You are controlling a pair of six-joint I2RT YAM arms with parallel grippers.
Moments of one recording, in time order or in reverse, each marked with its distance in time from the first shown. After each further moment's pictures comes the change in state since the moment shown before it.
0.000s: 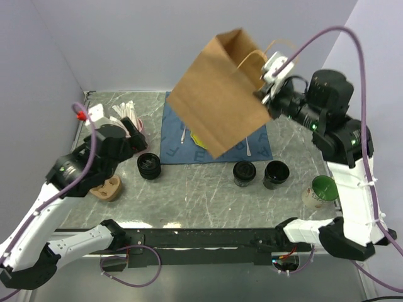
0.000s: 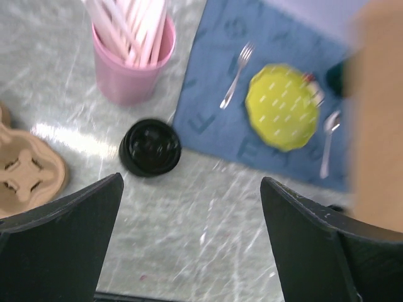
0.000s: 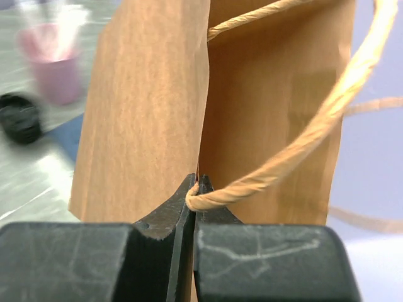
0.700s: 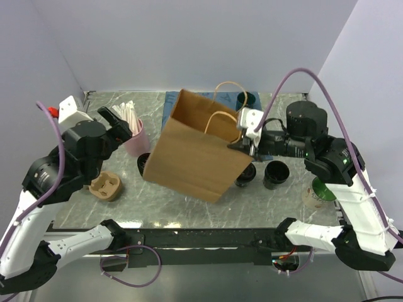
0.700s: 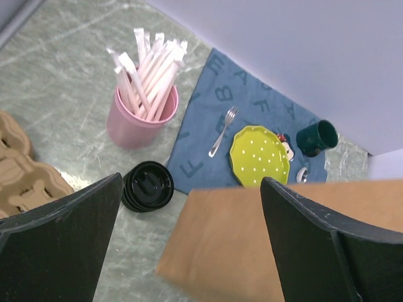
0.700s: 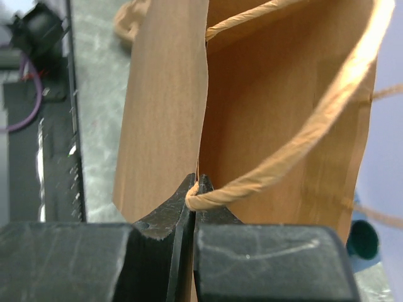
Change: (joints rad) left arm 0.000 -0.001 0.228 -0.059 -0.154 0.002; right arm 0.269 -0.169 -0.293 -0.080 -0.286 -0.053
